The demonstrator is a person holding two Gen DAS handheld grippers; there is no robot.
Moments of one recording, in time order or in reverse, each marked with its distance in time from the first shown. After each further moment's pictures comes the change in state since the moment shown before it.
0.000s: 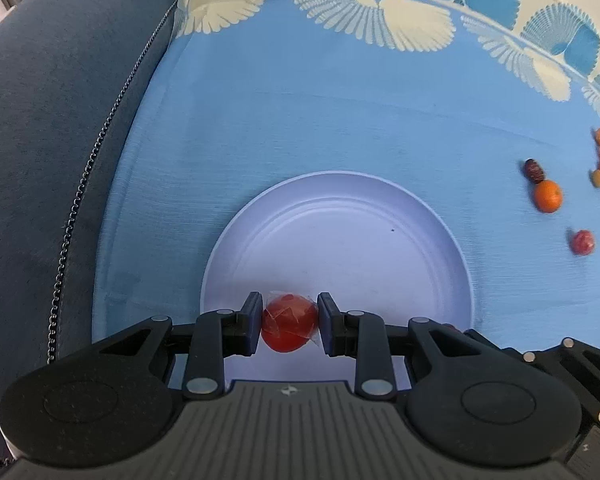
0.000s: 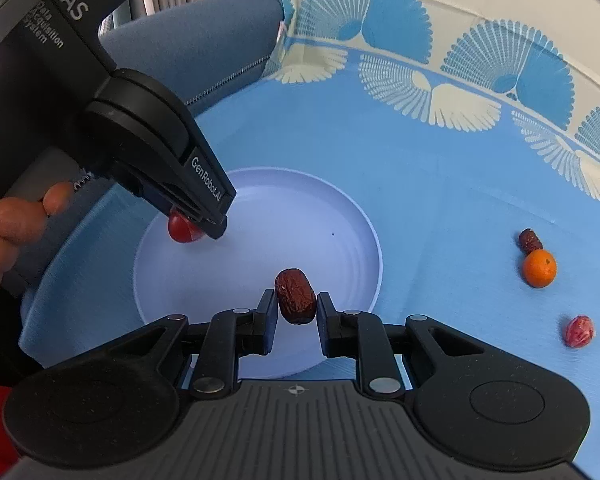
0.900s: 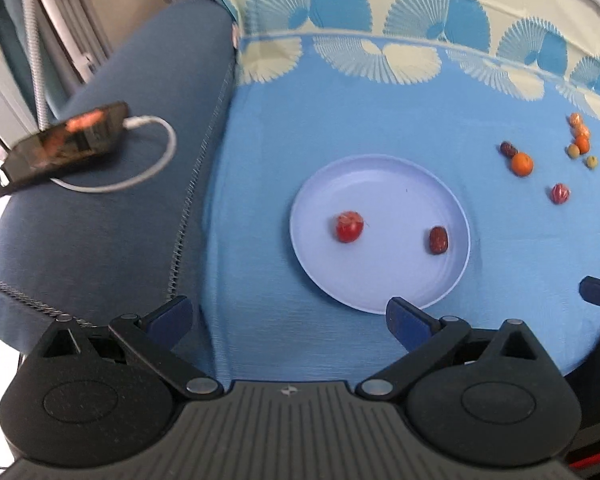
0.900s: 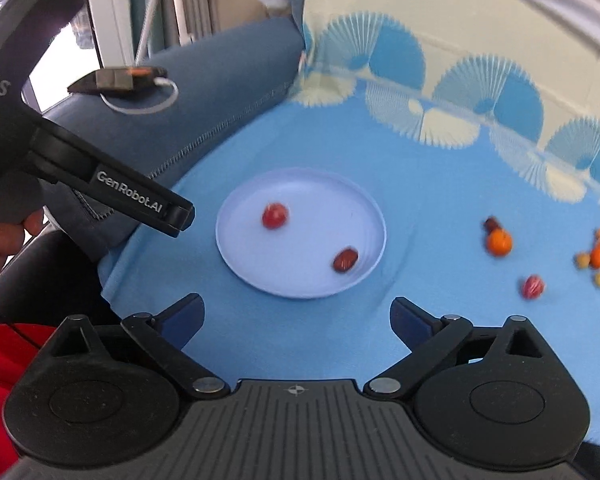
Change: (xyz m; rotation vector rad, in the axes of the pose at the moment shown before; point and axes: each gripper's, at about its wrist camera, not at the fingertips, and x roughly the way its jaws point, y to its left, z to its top) left arm -0.121 0.024 -0.115 0.043 -0.208 0.110; right arm -0.121 0.056 -0.045 -0.027 -0.081 -0.029
